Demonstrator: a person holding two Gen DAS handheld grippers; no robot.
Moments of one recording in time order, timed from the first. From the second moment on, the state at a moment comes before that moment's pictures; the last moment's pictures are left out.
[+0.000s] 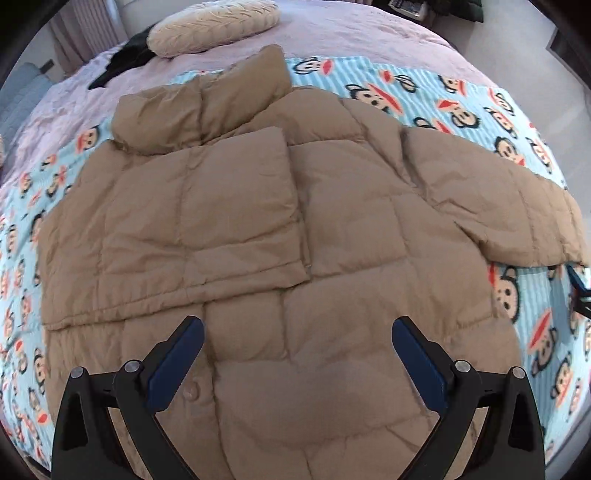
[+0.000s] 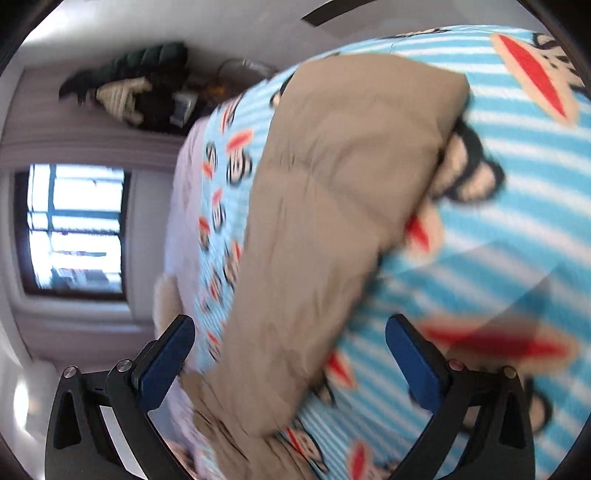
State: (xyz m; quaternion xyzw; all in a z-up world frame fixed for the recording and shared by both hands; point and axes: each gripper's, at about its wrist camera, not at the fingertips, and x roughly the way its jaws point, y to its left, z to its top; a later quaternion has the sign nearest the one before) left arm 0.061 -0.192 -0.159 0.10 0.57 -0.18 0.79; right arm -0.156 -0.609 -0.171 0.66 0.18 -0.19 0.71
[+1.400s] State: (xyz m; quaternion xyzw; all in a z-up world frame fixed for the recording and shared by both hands) left arm 0.140 0.027 -0.158 -0.04 0.53 -0.07 0.84; right arm 0.149 -0.198 -0.161 0.25 0.51 0.06 0.82
